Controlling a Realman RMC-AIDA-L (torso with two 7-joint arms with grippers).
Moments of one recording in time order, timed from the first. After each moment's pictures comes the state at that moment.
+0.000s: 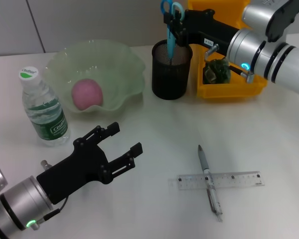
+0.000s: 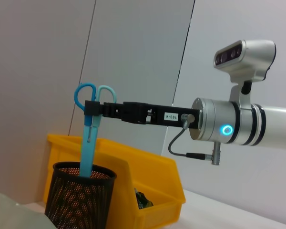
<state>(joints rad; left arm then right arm) -0.50 -2.06 0.02 -0.11 2.26 1.44 -0.60 0.85 2.09 -0.55 -0.23 -1.53 -0.98 0.86</state>
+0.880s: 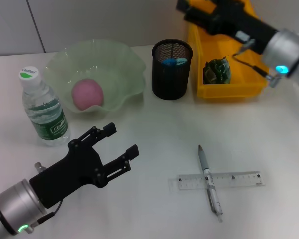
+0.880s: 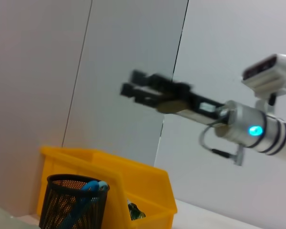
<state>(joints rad) -0.48 -2.06 0.03 -0.07 2.26 1.51 -0.62 0.70 2.08 -0.56 -0.34 -1.43 -1.30 1.03</state>
